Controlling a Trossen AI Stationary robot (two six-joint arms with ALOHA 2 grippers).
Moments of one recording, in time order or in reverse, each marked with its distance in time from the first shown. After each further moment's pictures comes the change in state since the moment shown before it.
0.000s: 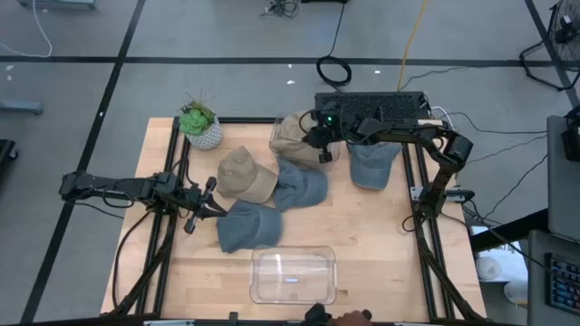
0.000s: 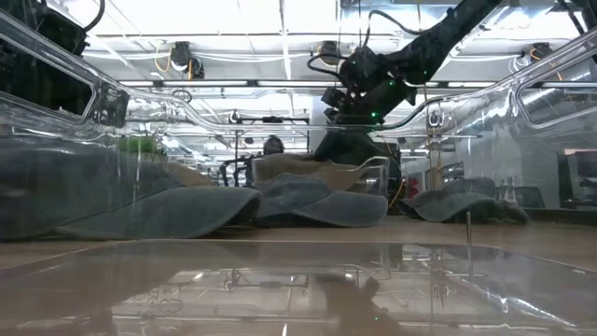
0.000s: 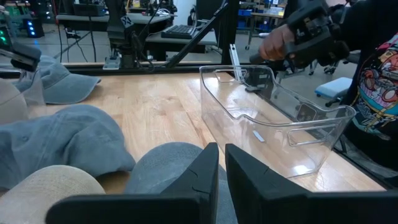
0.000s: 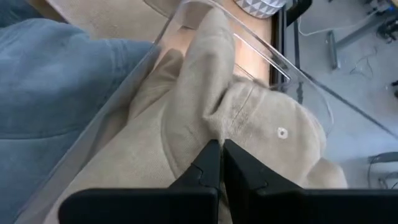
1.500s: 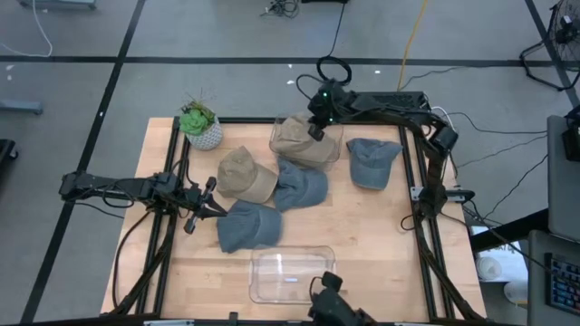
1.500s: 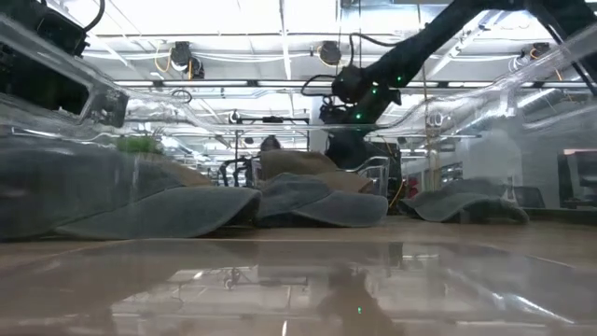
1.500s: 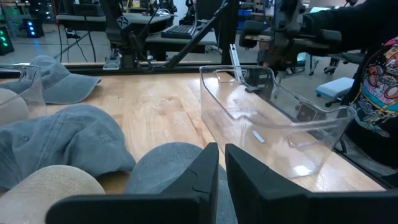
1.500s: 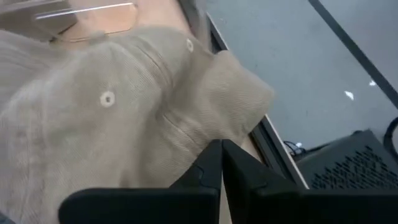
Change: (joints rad) left arm 0.000 0.000 0.000 0.000 0.000 0.000; right arm -0.143 0.164 0.306 -0.310 0.064 0.614
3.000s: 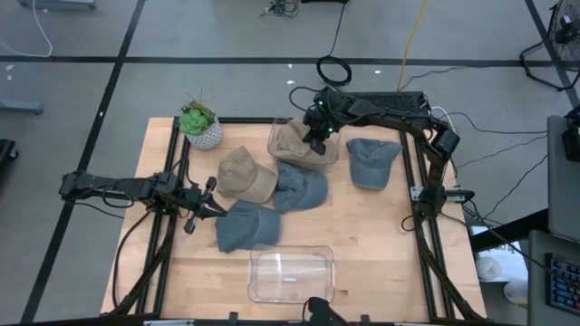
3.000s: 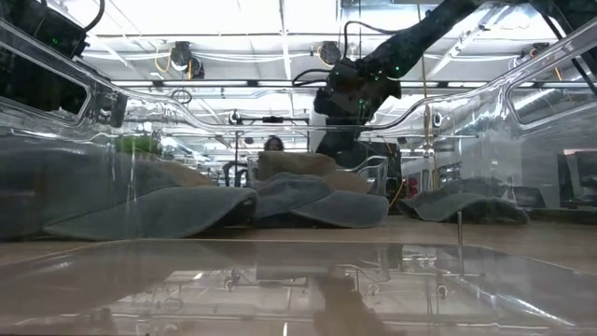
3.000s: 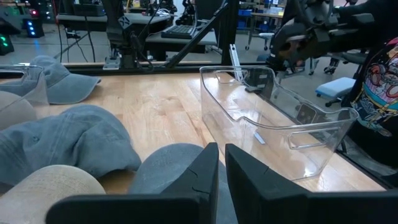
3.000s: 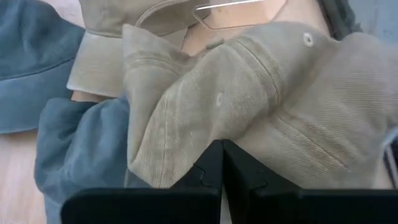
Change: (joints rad) left arm 0.000 0.000 0.000 0.000 0.000 0.000; right arm 0.077 -0.040 0.000 -0.127 -0.294 -0.050
